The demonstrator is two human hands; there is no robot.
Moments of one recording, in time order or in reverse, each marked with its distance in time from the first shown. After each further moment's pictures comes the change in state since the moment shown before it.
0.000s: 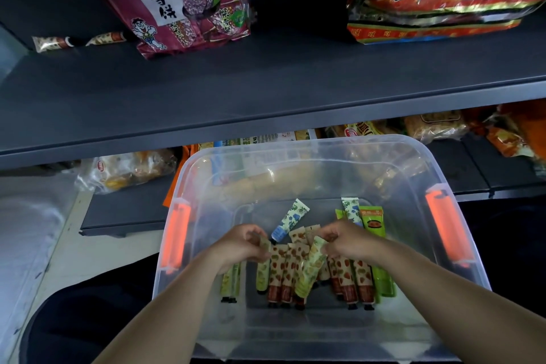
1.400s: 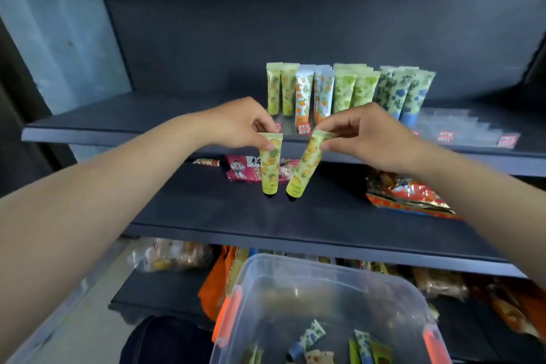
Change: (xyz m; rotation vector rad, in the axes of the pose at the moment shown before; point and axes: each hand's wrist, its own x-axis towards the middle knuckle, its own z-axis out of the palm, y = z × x) left_hand -0.301 0.314 -0.146 0.811 0.545 0.728; right_hand -0.258 -0.331 -0.130 -0.349 0.554 -1.025
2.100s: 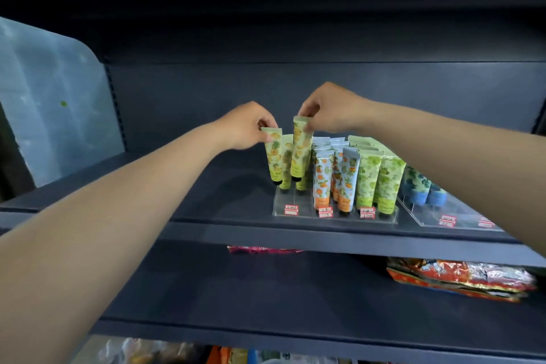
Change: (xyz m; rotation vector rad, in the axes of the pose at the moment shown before) left_hand 0.107 -0.039 -0.091 0.071 0.262 0.022; right_hand 0.190 -0.035 -0.037 -0.443 0.061 0.189
